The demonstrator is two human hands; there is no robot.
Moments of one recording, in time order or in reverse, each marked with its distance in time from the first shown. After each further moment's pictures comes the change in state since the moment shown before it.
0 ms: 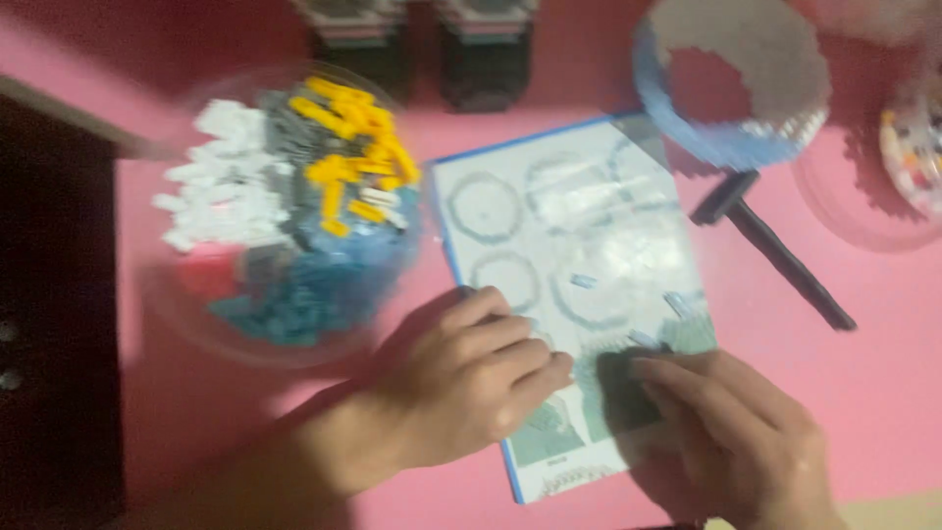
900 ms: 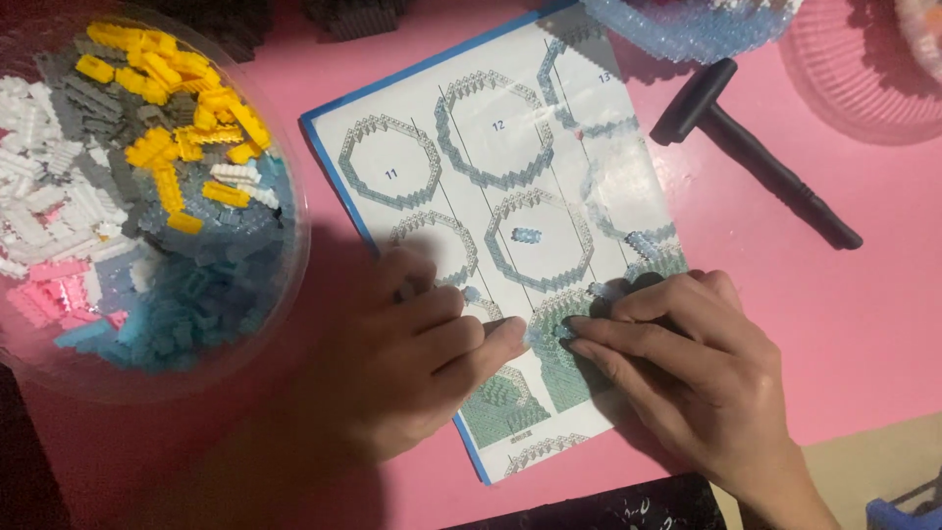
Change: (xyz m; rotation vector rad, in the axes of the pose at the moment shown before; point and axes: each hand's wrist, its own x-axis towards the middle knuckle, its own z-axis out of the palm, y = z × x) left_hand -0.002 -0.007 0.018 -0.034 -0.088 0.028; right_hand -0.006 0.036 0.015 0.133 -0.021 0.018
